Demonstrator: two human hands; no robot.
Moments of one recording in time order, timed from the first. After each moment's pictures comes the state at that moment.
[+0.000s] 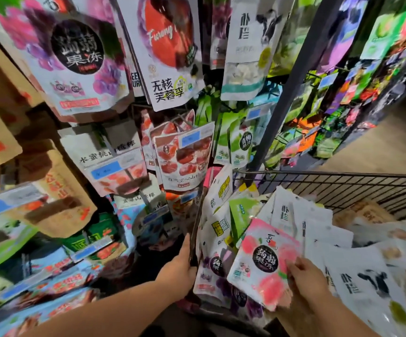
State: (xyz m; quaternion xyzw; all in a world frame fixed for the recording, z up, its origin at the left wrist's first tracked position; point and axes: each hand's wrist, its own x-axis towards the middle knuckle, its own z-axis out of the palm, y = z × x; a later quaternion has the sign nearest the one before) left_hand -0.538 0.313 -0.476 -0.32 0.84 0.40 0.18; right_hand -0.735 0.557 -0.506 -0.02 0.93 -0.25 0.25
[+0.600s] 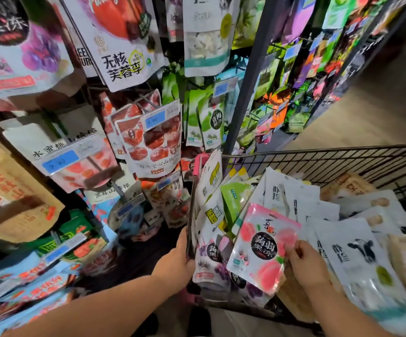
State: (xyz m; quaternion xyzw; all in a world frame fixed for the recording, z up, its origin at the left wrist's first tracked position) left_hand -0.547 0.347 -0.480 -0.27 0.84 0.43 0.19; right_hand -0.711 0.610 -0.496 -0.01 0.95 -0.27 0.17
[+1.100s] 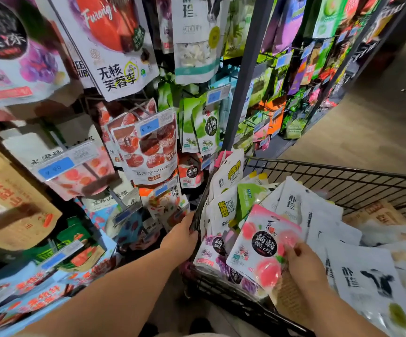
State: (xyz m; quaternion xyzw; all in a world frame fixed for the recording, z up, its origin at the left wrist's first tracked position) left_hand -0.608 0.336 -0.479 -0.30 0.85 0.41 0.11; right_hand -0.720 0.608 -0.493 0.04 0.94 -0.27 0.19
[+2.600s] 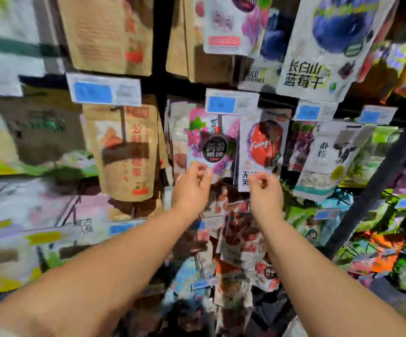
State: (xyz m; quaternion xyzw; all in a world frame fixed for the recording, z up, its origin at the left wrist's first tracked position) left_hand -0.532 0.156 -0.239 -0.40 0.73 0.32 -0.45; right_hand -0.675 0.230 -0.240 -0.33 0.75 -0.58 0.03
